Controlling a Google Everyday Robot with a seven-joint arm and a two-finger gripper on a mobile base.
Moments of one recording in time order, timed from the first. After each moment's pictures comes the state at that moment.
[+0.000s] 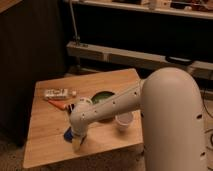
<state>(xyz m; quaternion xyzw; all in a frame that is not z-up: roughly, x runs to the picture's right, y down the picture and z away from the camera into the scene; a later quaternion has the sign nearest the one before) -0.156 0.264 0.786 -0.35 -0.05 0.13 0.93</state>
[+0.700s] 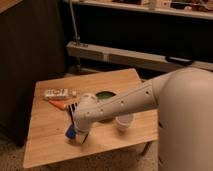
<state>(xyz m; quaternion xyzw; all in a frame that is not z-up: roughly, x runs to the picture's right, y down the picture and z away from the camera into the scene) -0.120 0.213 0.758 -0.33 -0.07 0.16 0.93</state>
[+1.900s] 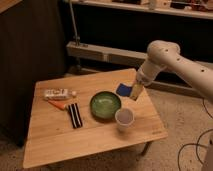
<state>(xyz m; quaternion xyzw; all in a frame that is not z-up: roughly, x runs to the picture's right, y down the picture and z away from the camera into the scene) 0.184 -0.007 0.737 -0.34 -0.04 0.17 0.92</state>
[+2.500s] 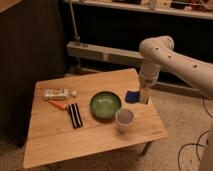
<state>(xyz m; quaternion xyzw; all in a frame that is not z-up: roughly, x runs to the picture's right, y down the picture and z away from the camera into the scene) 0.185 0.052 0.690 -0.36 0.05 0.07 0.93</state>
